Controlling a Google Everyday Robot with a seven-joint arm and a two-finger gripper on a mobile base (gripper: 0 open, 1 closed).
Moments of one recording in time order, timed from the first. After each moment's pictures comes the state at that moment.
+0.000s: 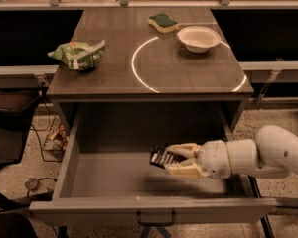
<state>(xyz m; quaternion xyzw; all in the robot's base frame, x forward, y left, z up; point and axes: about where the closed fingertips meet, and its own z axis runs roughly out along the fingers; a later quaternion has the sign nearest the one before) 0.435 -0.069 0.704 -0.50 0.64 0.43 0.39</state>
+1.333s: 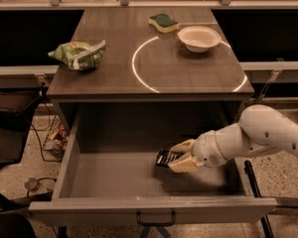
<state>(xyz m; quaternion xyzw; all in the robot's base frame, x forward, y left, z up) 0.462 -0.085 0.663 -0.52 0.74 0.34 0.27</state>
